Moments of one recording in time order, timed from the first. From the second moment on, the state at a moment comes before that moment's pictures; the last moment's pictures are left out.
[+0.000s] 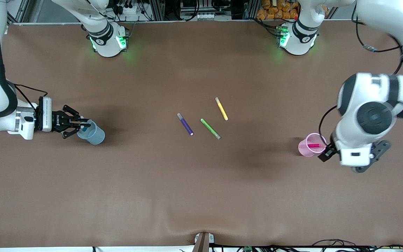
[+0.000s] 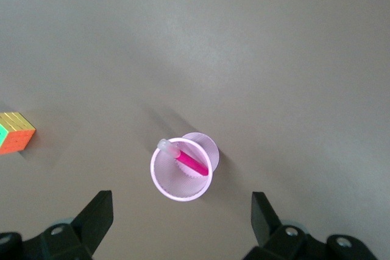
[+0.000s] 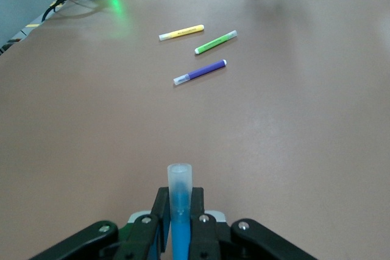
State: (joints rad) left arm -0.16 0.39 -0.03 -1.47 0.25 1.78 -0.92; right arm -0.20 0.34 -0.05 -1.92 0.76 1.70 -2.26
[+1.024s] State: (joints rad) left arm -0.06 0.09 -0.03 -1.47 0.11 1.55 -0.20; right arm -0.25 0.45 -0.05 -1.90 0.80 1.64 -2.42
